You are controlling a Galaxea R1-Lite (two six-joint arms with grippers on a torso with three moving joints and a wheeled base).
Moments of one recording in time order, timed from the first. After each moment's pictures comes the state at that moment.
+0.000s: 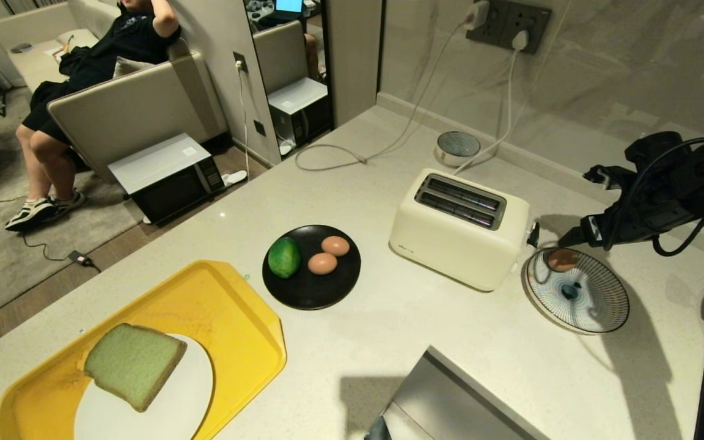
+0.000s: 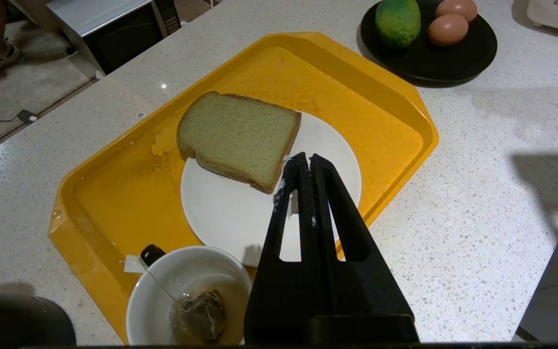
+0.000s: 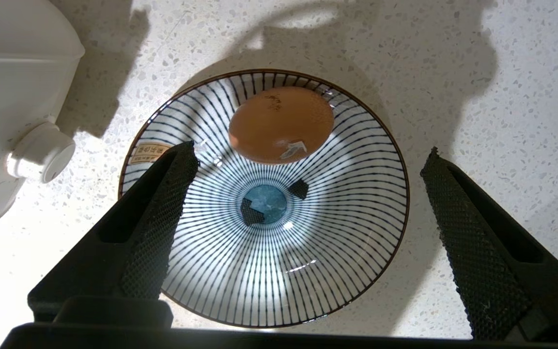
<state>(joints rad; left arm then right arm) 0.00 0.00 0.00 0.00 0.00 0.00 -0.16 2.13 -1.84 0.58 0.06 -0.18</state>
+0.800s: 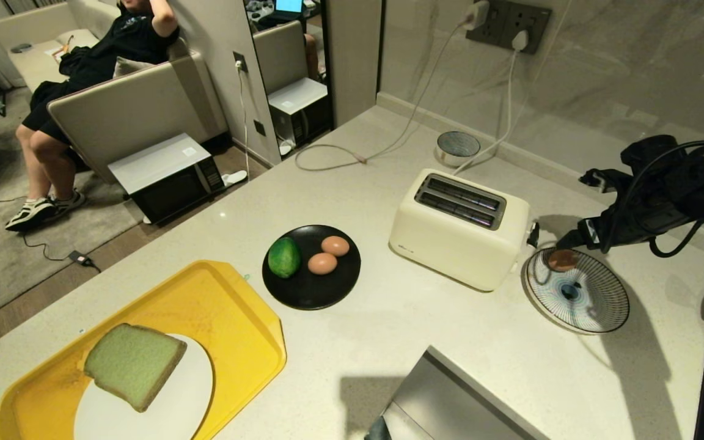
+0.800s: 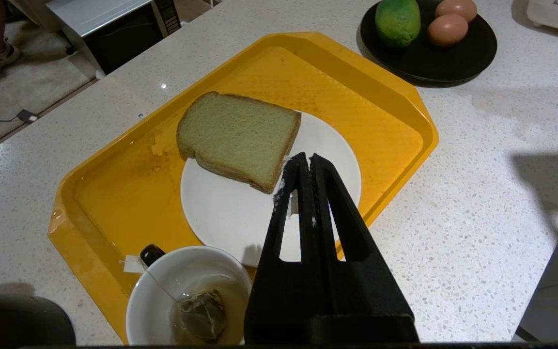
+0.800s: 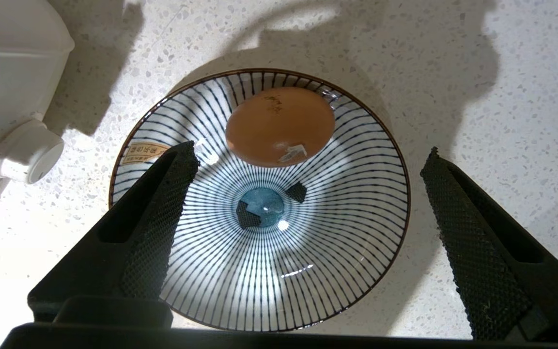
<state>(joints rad) 0.00 0.00 0.00 0.00 0.00 0.00 -0.16 2.15 -1.84 0.57 0.05 -0.20</state>
